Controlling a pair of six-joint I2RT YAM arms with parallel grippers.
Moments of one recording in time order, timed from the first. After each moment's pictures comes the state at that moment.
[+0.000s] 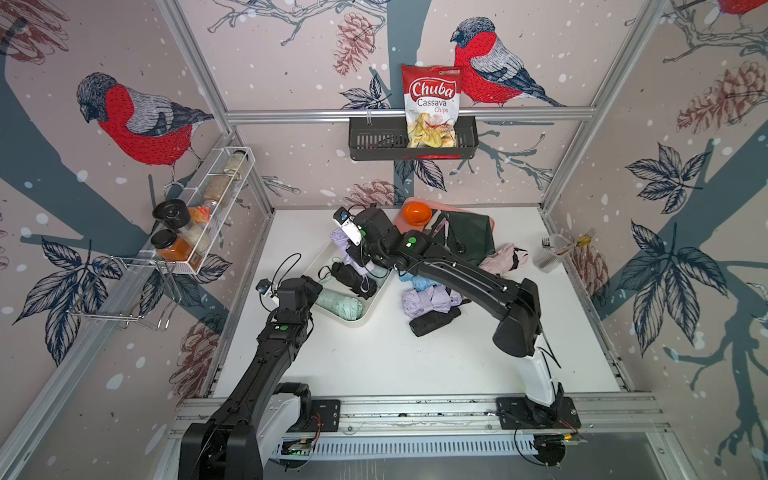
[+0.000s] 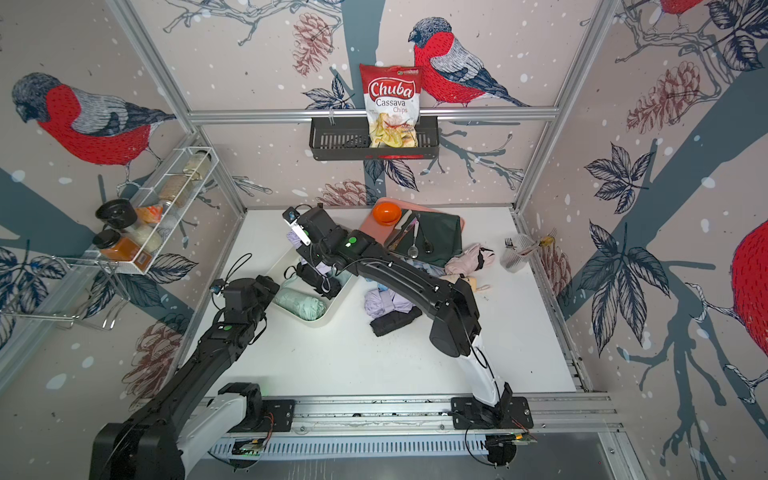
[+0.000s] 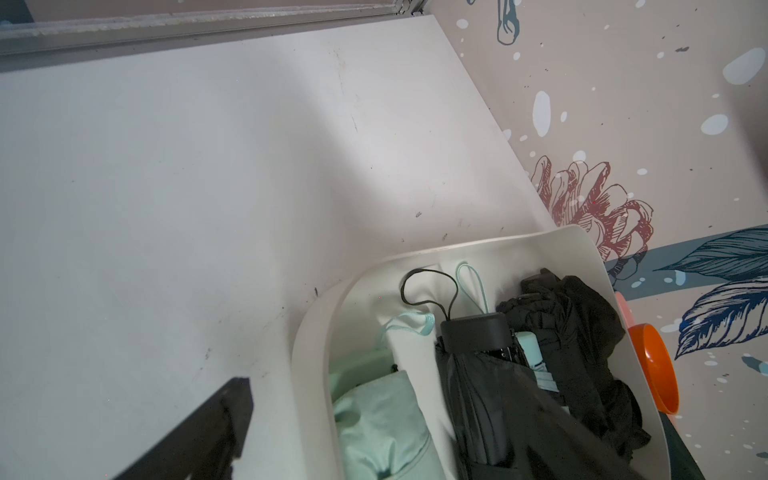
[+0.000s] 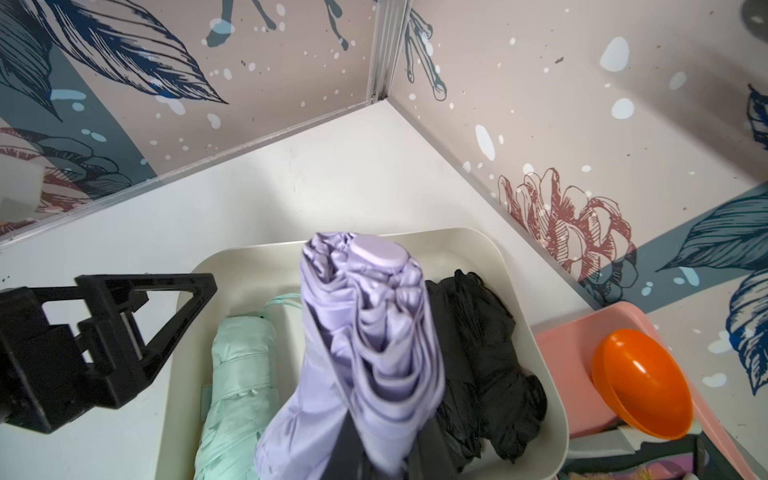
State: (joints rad) left arm -0.04 0.93 0.43 -0.12 -0.26 -0.95; right arm 1.04 2.16 2.19 -0.62 0.17 -0.14
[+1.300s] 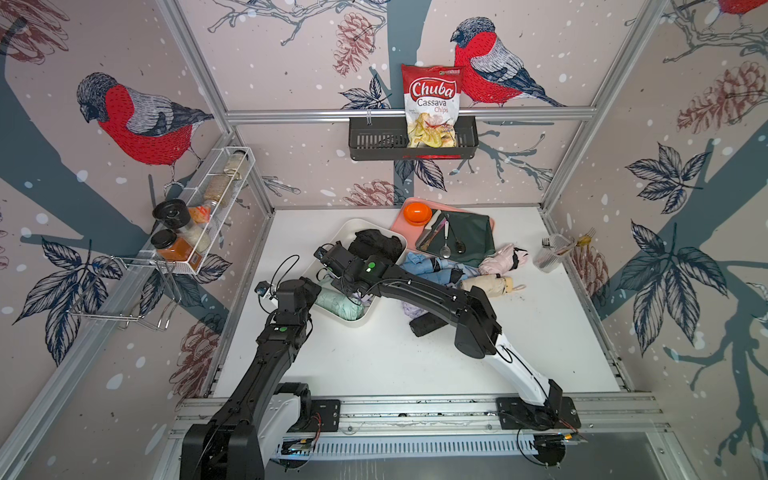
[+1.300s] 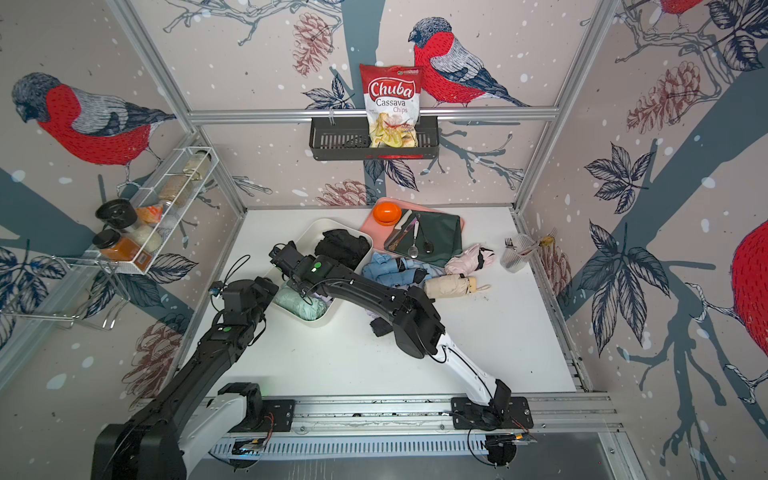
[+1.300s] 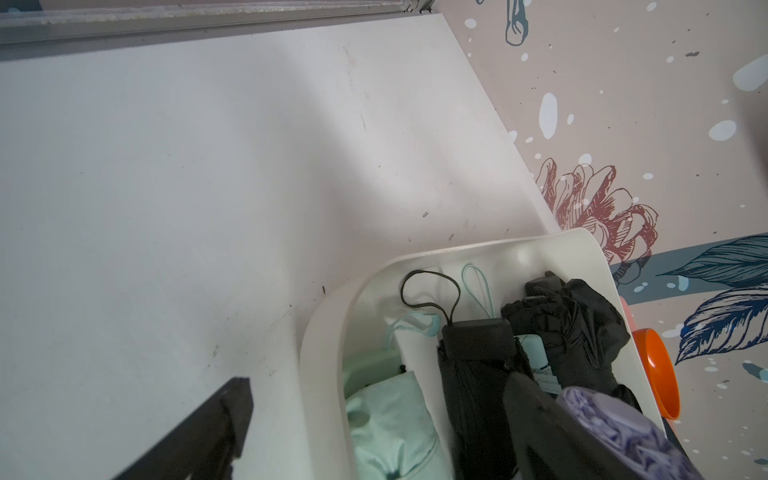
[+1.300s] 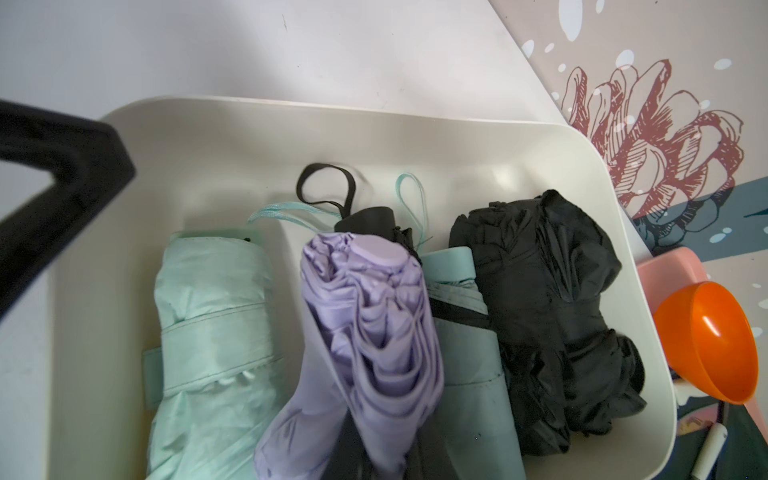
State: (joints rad) left arm -0.03 0.93 0.41 -0.12 -0.25 -0.96; right arm 1.15 2.45 2.36 -0.79 0.37 -0.12
